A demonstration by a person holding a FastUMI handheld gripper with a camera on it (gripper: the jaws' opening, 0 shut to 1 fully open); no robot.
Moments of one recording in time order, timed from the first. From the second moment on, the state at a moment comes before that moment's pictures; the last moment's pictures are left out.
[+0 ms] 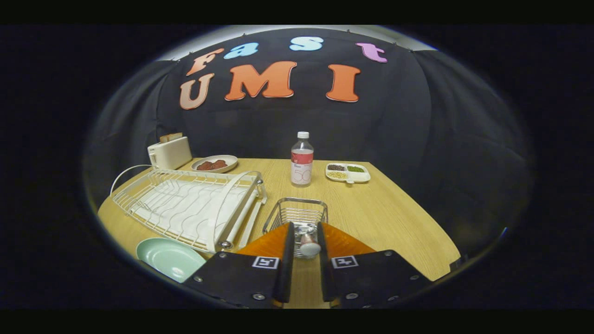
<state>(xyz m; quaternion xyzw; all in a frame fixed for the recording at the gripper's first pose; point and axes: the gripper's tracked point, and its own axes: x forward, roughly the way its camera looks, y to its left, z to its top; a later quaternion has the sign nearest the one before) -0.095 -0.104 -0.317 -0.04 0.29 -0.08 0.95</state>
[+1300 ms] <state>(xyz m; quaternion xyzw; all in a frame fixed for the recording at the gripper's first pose) -0.133 -0.029 -0.155 -0.03 0.23 -0.02 0.97</state>
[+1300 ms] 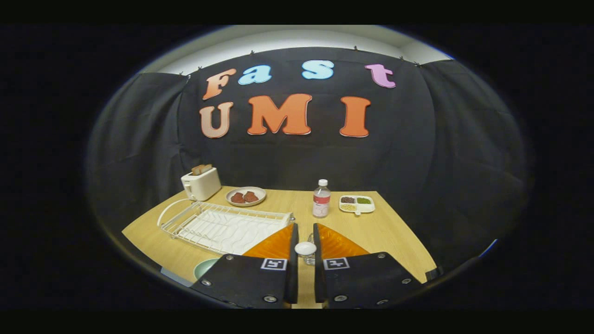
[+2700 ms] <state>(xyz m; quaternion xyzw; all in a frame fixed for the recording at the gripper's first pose) -0.162 0.142 -0.284 -0.05 0.31 0.24 0.92</state>
